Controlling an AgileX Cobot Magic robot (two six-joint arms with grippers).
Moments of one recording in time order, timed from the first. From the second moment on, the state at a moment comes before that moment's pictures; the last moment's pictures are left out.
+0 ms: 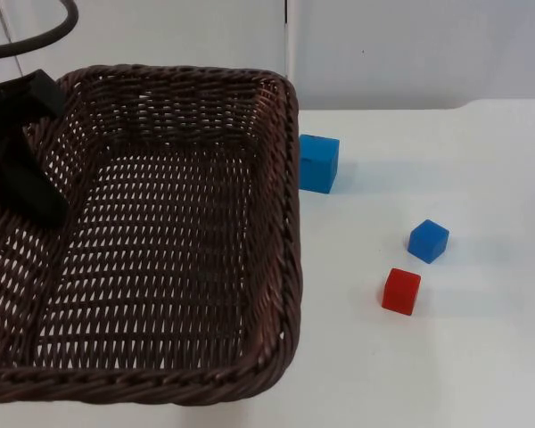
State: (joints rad) right arm 0.10 1.01 -0.88 0.08 0.80 -0.08; left arm -0.03 1.46 -0.85 -0.64 0.88 0.34
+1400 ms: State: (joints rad) right arm 0.32 1.94 -1.63 0.17 0.87 -0.60; left arm -0.03 1.46 -0.85 -0.64 0.87 0.34
